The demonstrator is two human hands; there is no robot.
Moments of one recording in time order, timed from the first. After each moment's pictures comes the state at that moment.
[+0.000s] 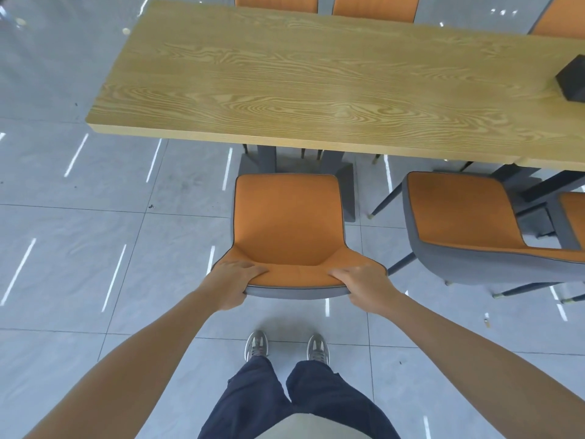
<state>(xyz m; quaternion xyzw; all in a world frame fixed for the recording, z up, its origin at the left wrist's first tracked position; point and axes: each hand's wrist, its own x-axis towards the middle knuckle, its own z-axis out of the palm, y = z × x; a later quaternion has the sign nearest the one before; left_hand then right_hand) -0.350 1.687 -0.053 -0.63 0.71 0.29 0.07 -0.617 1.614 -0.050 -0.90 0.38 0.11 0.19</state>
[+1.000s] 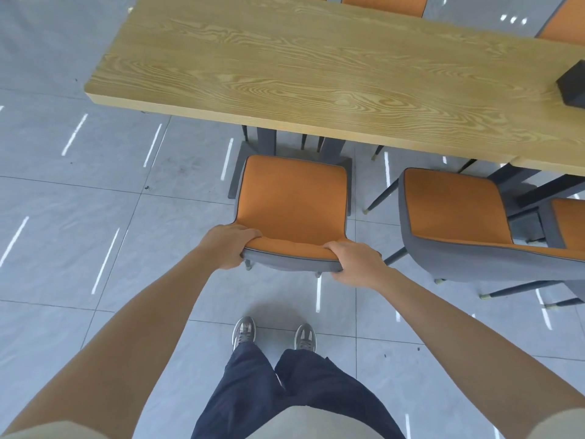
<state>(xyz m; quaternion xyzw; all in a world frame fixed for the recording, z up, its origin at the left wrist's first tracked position) -0.360 1.670 -0.045 -0.66 0.71 0.23 0.09 -0.613 1.611 -0.025 -0.85 0.43 0.21 0.23</state>
